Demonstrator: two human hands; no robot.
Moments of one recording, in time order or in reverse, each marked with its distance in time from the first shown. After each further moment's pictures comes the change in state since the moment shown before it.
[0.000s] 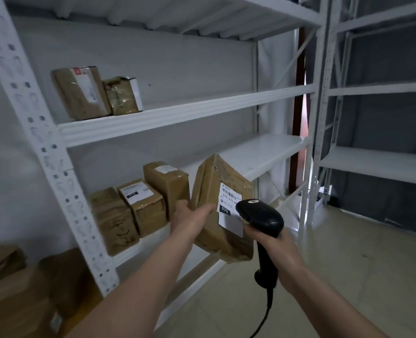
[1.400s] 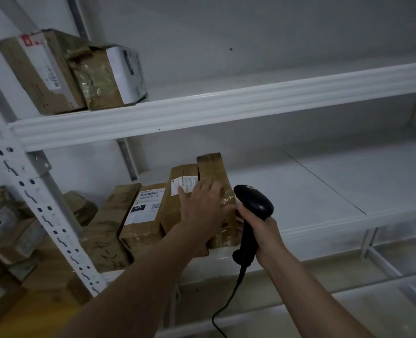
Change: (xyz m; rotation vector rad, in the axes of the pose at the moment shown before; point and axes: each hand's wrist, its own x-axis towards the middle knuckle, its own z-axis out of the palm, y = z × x) left_hand 0.229 0.043 0.053 1.255 0.453 0.163; right_hand 0.338 0.049 0.110 0.183 -0.568 0.377
